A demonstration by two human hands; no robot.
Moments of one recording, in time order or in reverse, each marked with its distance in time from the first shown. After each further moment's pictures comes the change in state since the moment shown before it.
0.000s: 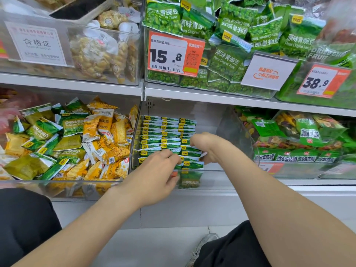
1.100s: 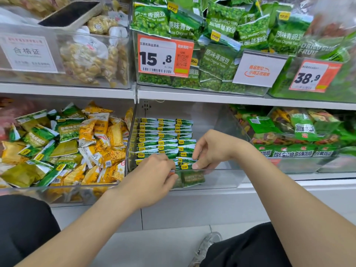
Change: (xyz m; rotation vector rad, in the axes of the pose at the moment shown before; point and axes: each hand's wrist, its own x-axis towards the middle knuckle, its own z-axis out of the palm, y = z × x) left_hand -0.001 0.005 -0.007 0.024 -0.024 -0.016; right_hand -0.023 0.029 -0.050 -0.358 -0.216 -0.321
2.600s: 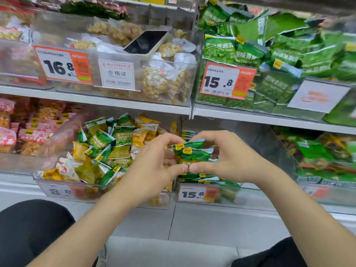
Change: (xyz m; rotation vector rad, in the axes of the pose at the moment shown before) left_hand -0.053 -0.048 -0.080 -0.720 0.373 -0.258; right_hand -0.038 -0.113 0.054 -0.201 0.278 -0.683
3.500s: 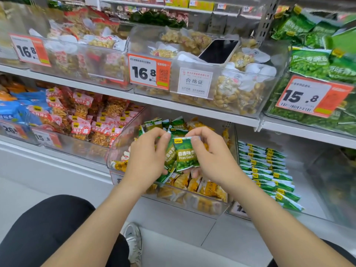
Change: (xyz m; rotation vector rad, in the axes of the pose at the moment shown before) left_hand -0.027 -0.044 -0.114 0.195 0.469 -0.172; right_hand 0.089 -0.097 0.115 0.548 0.130 0.131
